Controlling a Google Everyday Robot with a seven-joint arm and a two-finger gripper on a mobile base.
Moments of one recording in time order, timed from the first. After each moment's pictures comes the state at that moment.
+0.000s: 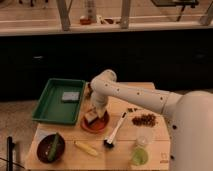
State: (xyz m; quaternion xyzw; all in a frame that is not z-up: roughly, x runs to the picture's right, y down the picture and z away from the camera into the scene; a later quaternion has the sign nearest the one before) arm -0.064 0.134 0.833 -0.29 -0.21 -0.28 0.89
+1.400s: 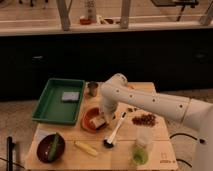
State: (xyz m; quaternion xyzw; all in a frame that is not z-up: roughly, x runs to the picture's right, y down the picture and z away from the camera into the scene) arm -0.001 0.145 0.797 -0.29 -0.18 -0.24 0.91
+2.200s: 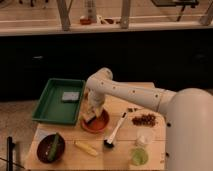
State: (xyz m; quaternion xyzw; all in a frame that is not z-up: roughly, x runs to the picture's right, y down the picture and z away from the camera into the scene) arm -0.068 0.132 0.829 -0.30 -0.21 -0.29 0.88
